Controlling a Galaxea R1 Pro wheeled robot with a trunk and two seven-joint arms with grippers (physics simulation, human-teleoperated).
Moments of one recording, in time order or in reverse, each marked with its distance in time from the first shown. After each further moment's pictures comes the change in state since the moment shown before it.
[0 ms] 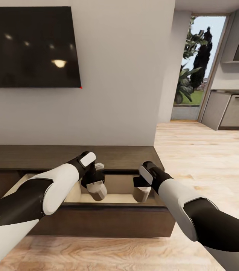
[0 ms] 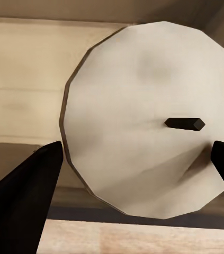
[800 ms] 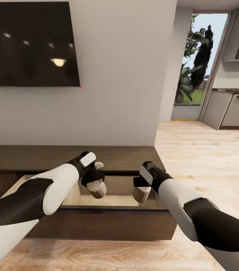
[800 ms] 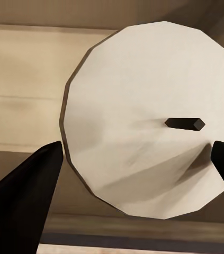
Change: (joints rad) left arm 0.000 0.000 0.000 0.001 0.004 -0.057 -0.001; right arm 0.000 0.000 -0.002 0.001 0.003 -0.001 0.002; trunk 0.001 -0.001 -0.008
